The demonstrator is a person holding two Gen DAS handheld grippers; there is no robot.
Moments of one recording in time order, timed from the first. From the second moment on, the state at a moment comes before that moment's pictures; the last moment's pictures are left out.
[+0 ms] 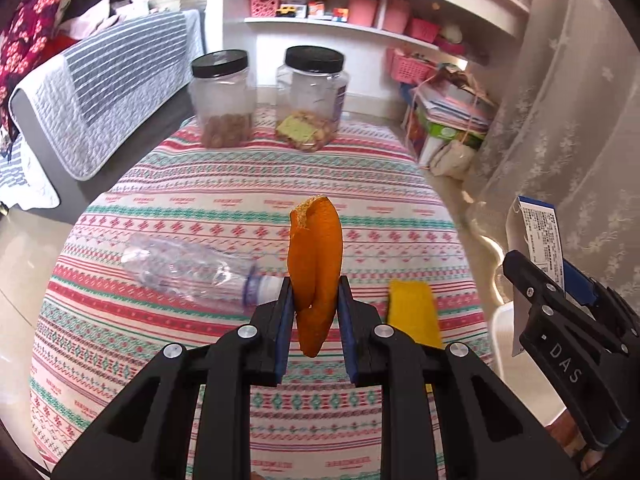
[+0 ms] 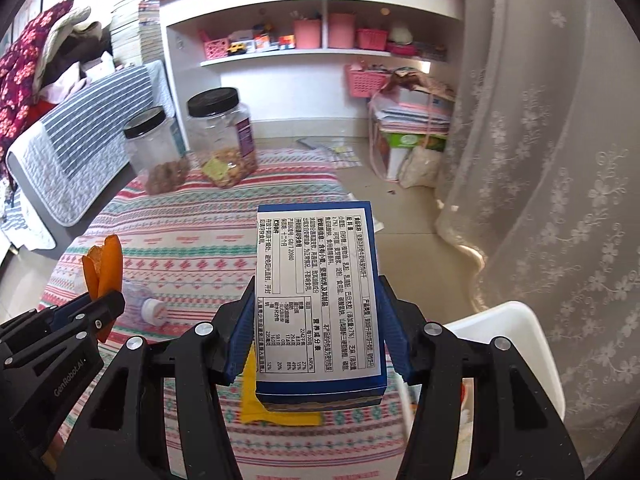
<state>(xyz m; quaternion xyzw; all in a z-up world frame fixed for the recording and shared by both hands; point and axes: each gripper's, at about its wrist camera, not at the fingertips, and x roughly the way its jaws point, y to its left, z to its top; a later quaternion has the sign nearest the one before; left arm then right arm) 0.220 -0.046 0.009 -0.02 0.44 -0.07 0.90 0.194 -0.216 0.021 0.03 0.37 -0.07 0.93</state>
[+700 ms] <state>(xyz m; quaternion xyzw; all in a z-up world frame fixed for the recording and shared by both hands) 0.191 -0.166 0.024 0.01 0.39 -0.19 0.90 0.142 -0.341 0.018 0.05 0.37 -0.20 0.90</state>
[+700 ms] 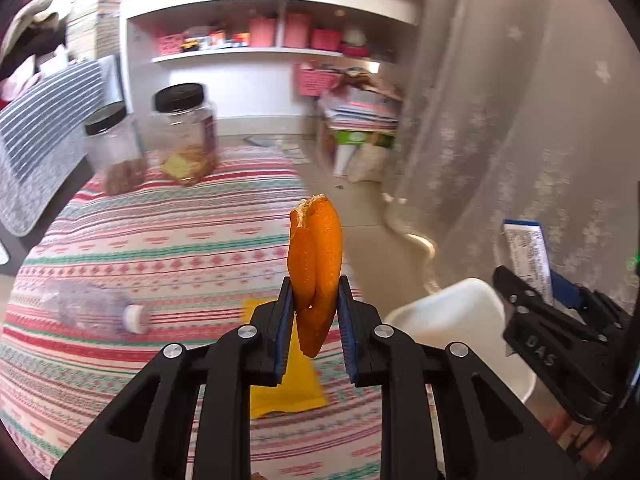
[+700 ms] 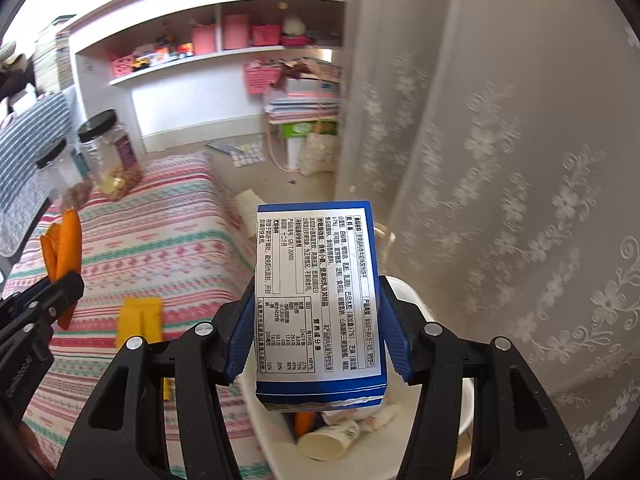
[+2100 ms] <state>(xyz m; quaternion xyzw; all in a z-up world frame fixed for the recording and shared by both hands) 0.186 -0.275 -0.018 0.06 0.44 -0.22 0.87 0.085 -0.429 0.019 0.08 0.35 -0.35 0.87</state>
